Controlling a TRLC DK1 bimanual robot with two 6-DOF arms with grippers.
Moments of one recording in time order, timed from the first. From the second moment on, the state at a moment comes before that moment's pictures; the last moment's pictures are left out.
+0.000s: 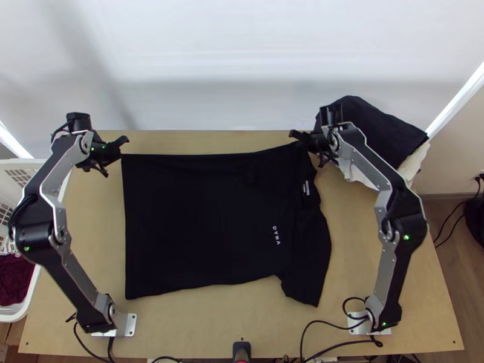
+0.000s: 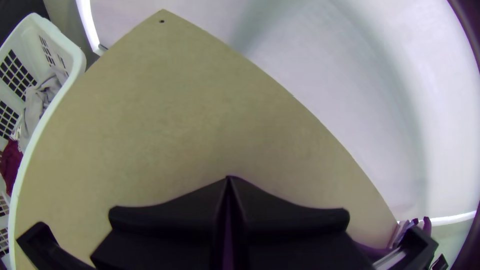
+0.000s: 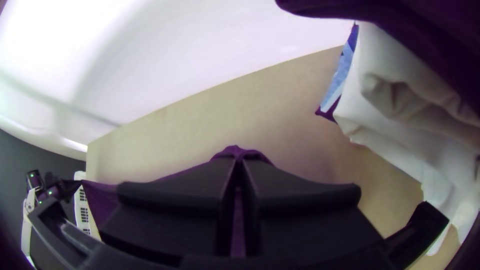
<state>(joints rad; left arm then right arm) 0.20 2.02 1.68 -0.60 0.14 -0.45 0.23 2.13 1.83 -0.52 -0.19 0.54</state>
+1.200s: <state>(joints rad) 0.26 1.74 1.45 -0.80 0.31 -0.40 0.23 1.99 1.81 -0.77 -0.19 0.45</state>
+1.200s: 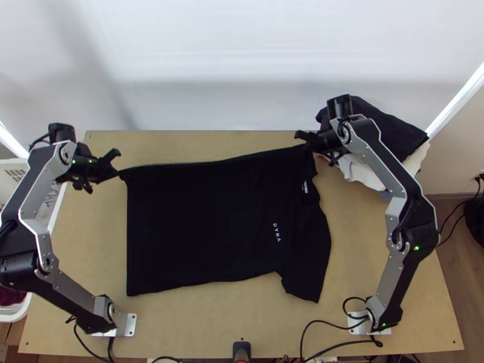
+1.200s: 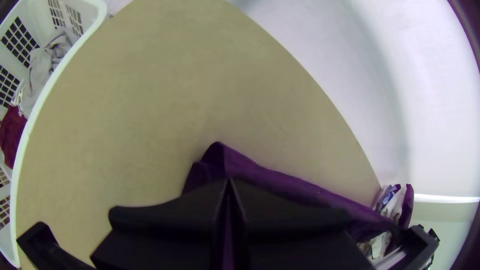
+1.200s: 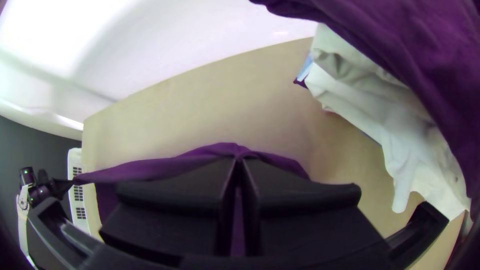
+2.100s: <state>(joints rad) 0.29 1.57 1.10 -0.67 0.32 -0.36 0.22 1.77 1.32 -0.56 -0.16 0.42</state>
